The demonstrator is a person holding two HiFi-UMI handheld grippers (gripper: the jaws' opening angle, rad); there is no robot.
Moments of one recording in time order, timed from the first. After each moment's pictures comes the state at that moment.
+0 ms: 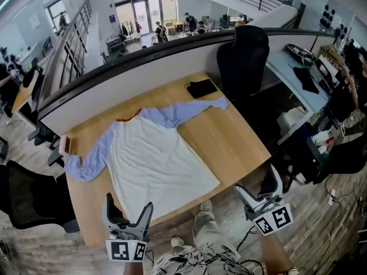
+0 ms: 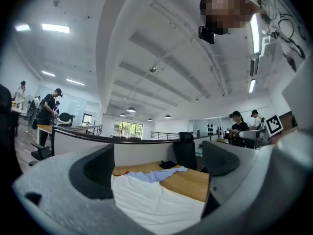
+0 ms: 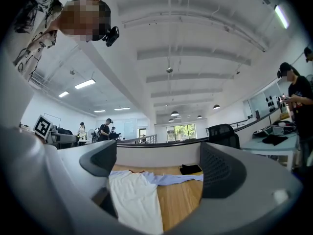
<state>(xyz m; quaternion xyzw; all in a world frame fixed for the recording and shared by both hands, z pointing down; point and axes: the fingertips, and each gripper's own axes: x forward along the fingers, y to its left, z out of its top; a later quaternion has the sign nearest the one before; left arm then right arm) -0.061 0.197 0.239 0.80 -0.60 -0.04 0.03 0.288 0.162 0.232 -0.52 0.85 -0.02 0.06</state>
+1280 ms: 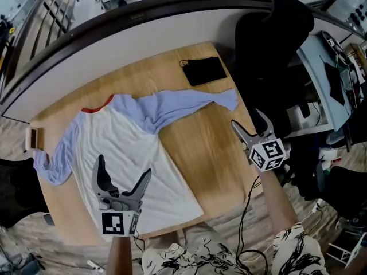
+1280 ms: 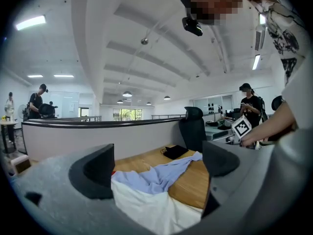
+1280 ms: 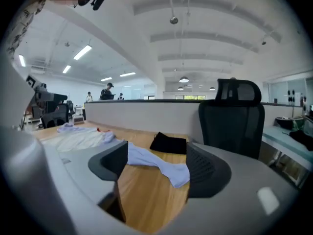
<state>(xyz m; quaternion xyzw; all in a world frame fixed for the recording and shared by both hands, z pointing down) 0.036 -0.116 0.355 0.79 -0.60 0.08 0.05 0.369 -0.272 0.453 -0.45 0.88 -0.08 -0.13</state>
